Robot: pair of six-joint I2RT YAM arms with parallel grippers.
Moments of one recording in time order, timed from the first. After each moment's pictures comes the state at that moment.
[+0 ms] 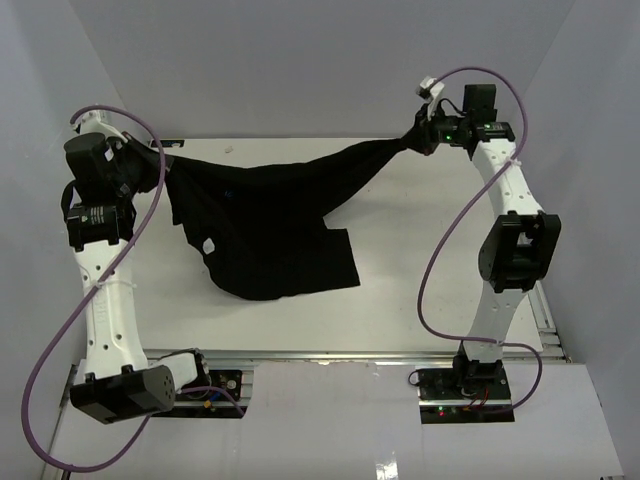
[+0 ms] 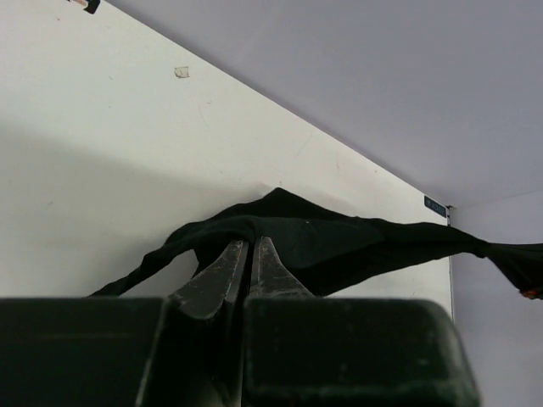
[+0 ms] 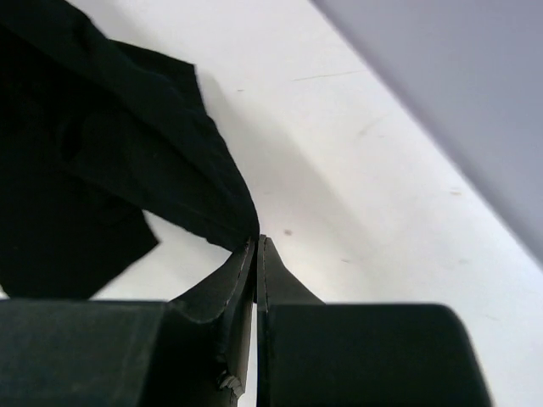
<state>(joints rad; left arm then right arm) 0.21 1.16 1.49 -0.63 0.25 -0.53 0.06 1.98 1.90 -0.54 -0.93 -0.46</state>
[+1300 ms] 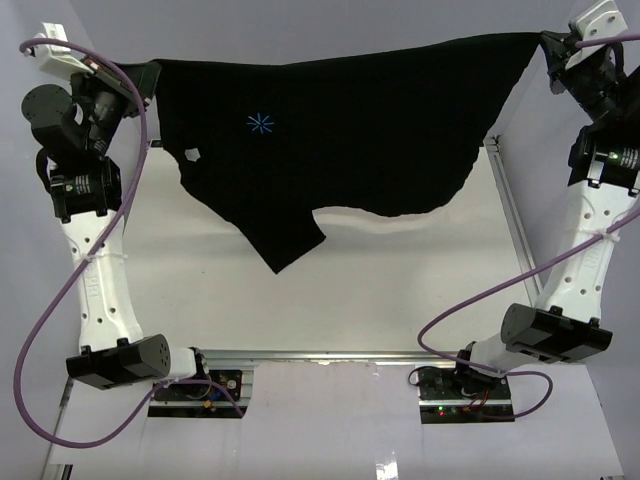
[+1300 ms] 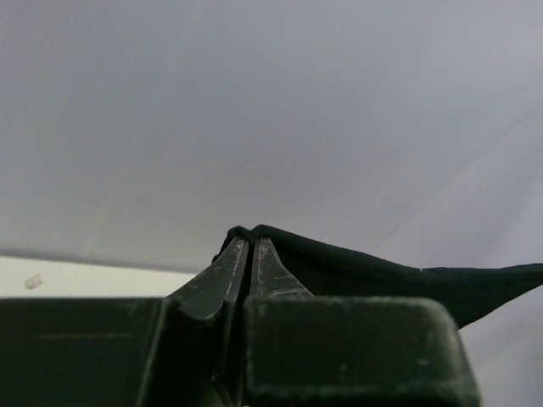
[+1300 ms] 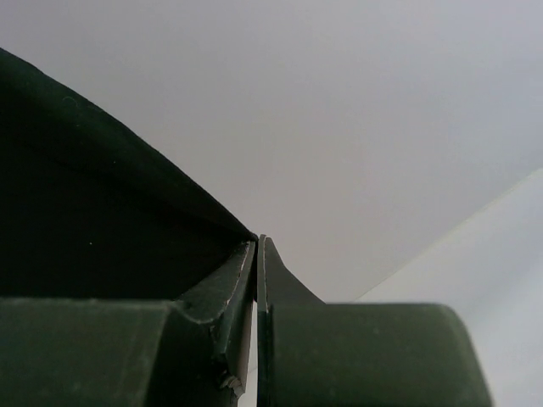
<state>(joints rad) 0.21 1.34 1.80 -0.20 0.44 -0.69 -0.30 1.49 2.01 -0.18 -0.77 -0.45</state>
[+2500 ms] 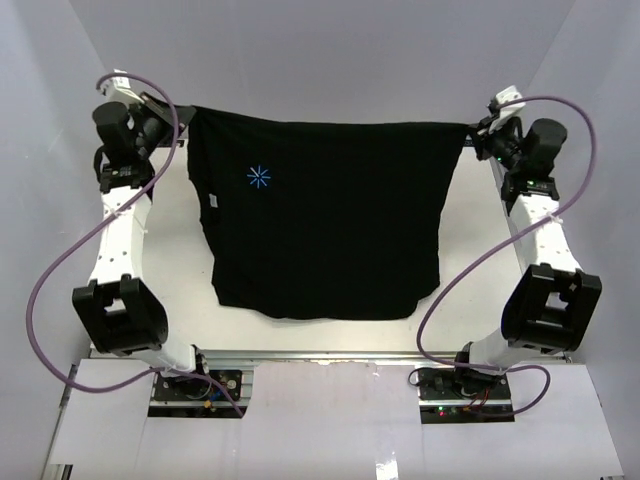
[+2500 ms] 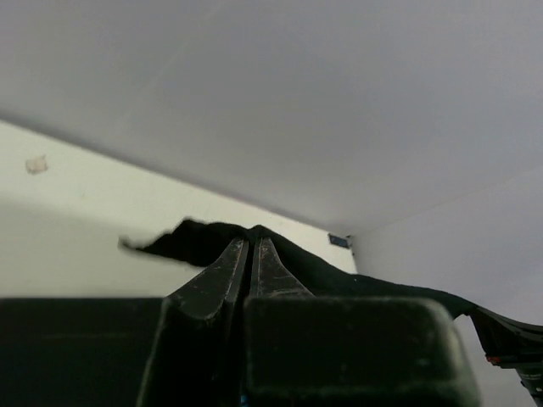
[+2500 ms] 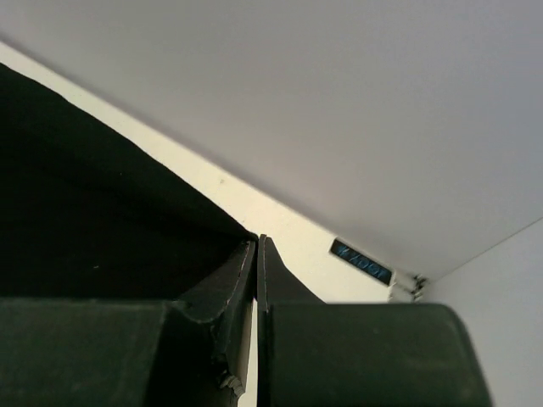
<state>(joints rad) 0.18 1.48 1.51 0.00 0.44 -0.76 -0.19 1.49 1.30 0.20 -0.65 -0.30</state>
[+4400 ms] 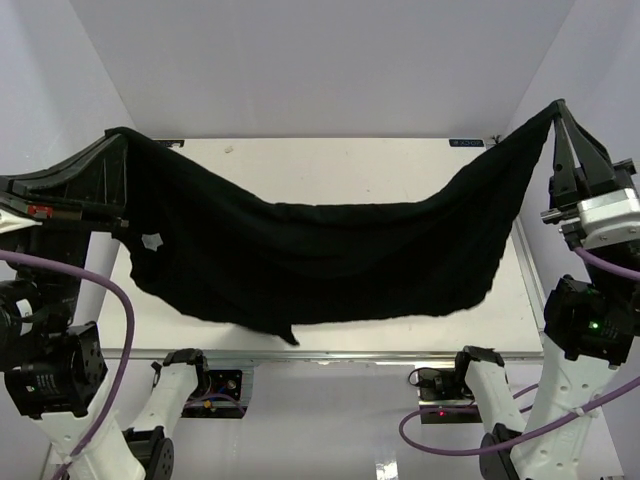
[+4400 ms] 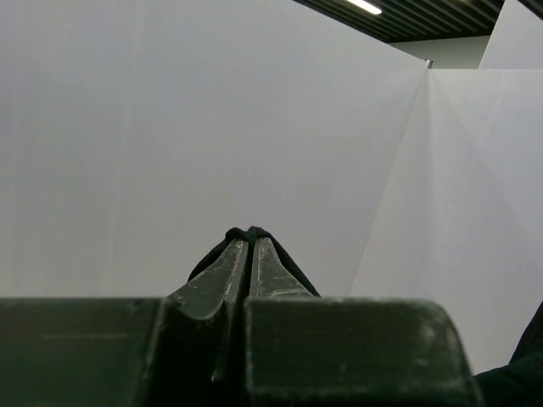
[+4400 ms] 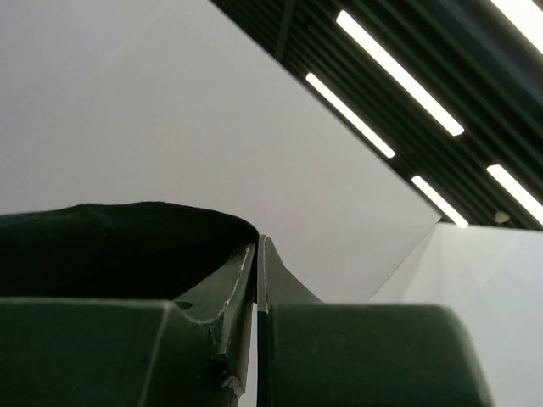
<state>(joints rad) 0.07 0.81 1.80 -0.34 0.31 -0.51 -0.19 0.78 1.50 0.20 -0.64 -0.35</state>
